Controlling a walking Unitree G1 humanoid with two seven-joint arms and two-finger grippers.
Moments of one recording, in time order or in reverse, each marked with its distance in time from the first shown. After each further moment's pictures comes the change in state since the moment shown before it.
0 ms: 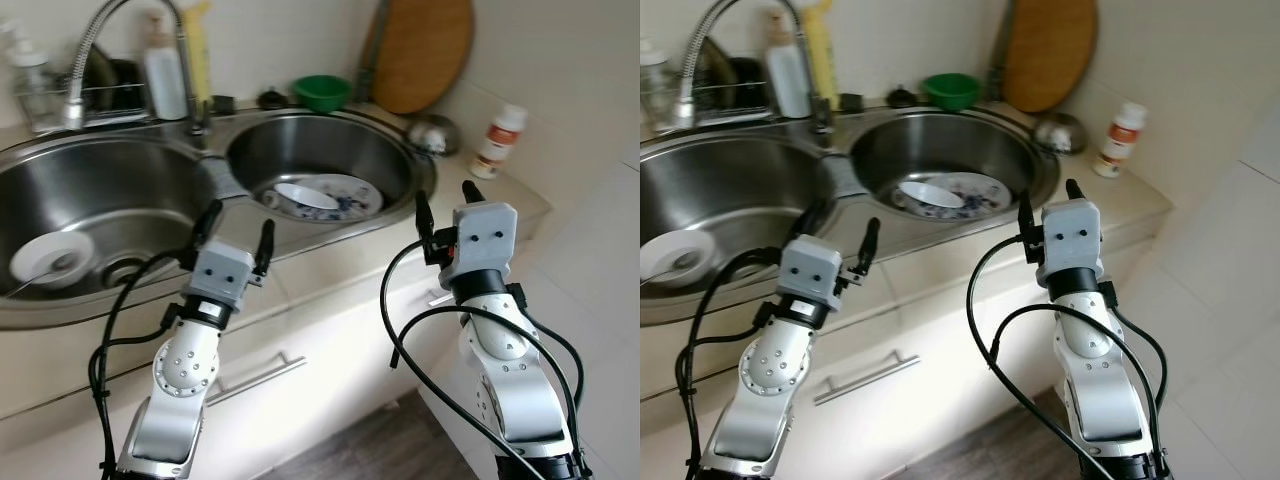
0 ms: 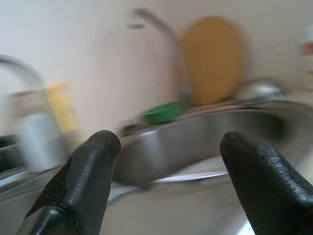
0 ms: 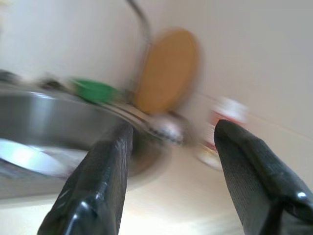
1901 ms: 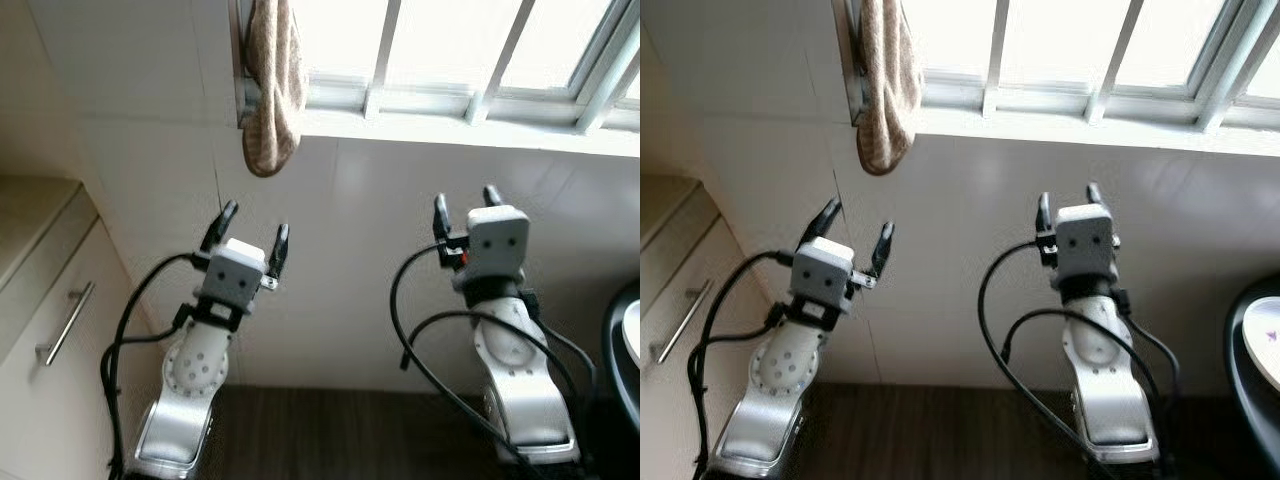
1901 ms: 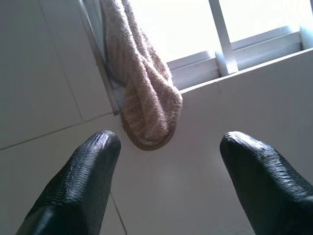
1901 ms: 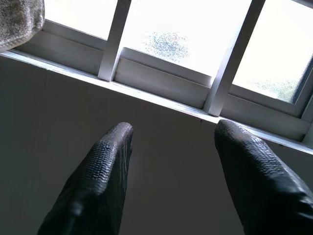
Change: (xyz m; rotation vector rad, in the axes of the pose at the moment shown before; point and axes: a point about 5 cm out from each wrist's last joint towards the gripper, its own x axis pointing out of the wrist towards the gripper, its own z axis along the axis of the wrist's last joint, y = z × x) left arm -0.001 -0.003 0.002 -0.005 -0.025 -0.020; right arm -0.002 -0.004 -0.007 -0.052 0.013 -0.053
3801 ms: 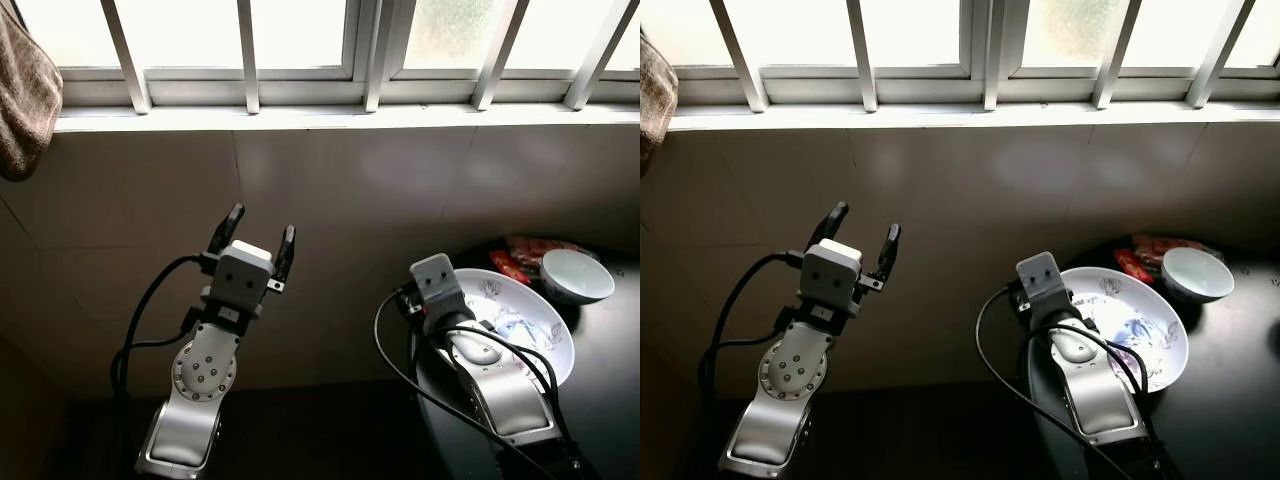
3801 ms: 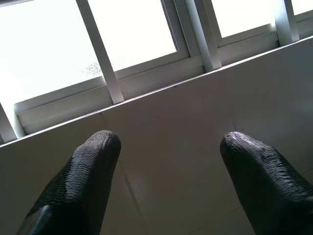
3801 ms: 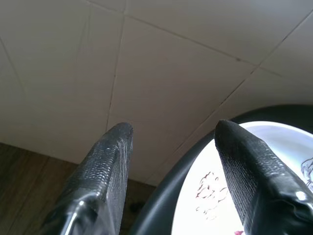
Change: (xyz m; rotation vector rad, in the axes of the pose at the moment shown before) left arm 0.000 -0.010 -0.002 -0.016 0.025 -0.024; right arm -0.020 0.021 -0.093 -0.046 0.672 0.323
